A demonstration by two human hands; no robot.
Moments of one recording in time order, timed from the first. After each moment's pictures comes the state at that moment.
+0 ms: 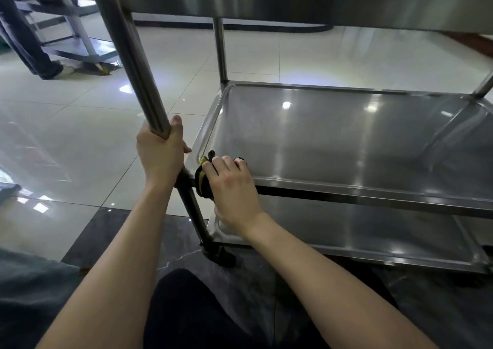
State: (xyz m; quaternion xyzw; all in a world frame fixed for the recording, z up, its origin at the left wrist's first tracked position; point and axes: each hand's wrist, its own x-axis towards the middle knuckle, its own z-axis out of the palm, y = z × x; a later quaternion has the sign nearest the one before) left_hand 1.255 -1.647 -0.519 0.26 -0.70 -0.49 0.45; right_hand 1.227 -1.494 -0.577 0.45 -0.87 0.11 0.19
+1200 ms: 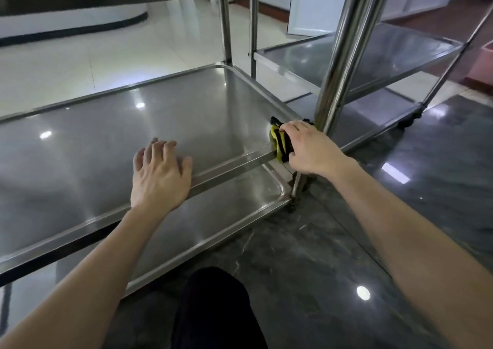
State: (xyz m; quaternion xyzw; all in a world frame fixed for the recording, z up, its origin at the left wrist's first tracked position) left_hand 1.069 -1.206 -0.576 -0.08 -0.98 -0.14 0.15; right_hand 1.078 -0.864 -0.532 0.06 -0.99 0.09 0.03
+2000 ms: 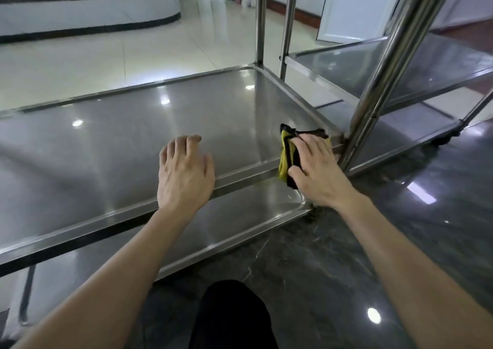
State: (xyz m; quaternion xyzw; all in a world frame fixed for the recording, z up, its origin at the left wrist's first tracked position) left_hand 1.077 -1.199 -0.570 -0.06 -0.95 -0.20 0.22; right_hand 1.084 -0.900 -0.574 0.10 -0.98 0.14 0.09
